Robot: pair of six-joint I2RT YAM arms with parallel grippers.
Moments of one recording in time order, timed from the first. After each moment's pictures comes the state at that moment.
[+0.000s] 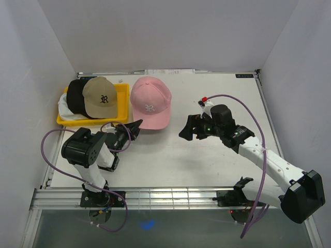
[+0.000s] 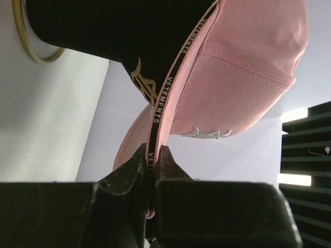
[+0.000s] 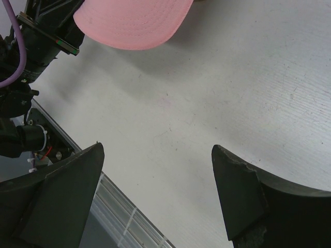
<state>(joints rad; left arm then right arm) -0.28 1.77 0.17 1.55 0.21 -1.87 0.60 1.10 0.82 -0.29 -0.33 0.43</state>
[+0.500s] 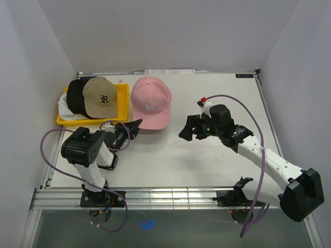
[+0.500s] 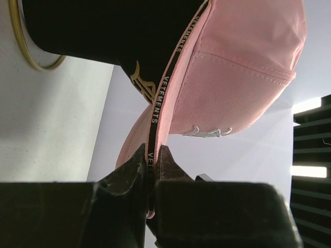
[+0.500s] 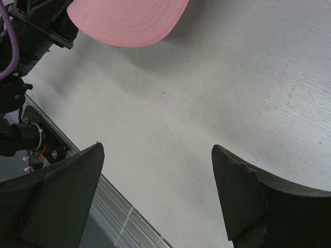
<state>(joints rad) -0.25 1.78 0.19 1.55 0.26 -1.82 0.60 1.12 0.82 -0.29 -0.33 0.42</state>
